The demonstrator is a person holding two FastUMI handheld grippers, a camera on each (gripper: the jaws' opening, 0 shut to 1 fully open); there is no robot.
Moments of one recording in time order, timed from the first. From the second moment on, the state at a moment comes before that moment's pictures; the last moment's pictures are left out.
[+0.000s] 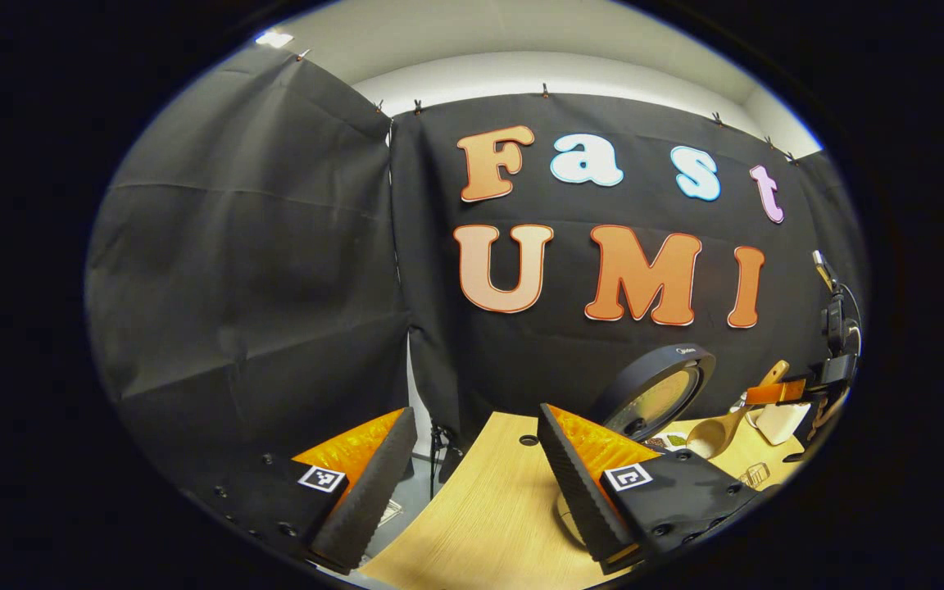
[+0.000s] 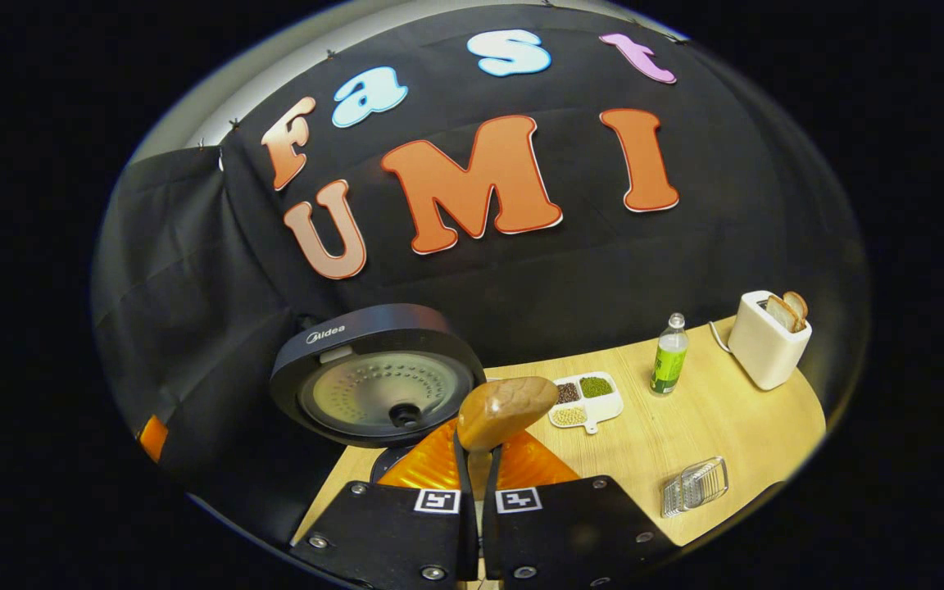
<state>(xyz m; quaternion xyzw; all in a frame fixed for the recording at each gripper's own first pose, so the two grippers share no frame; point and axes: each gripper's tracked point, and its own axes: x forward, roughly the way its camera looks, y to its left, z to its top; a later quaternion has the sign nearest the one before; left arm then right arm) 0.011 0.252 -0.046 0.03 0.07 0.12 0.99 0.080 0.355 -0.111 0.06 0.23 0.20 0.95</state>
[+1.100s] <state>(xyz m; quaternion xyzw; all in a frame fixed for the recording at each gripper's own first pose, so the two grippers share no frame) -0.009 0.257 -0.054 0.03 0.08 0.13 0.99 0.053 0.366 -0.110 -0.13 0.15 0.24 0.95</state>
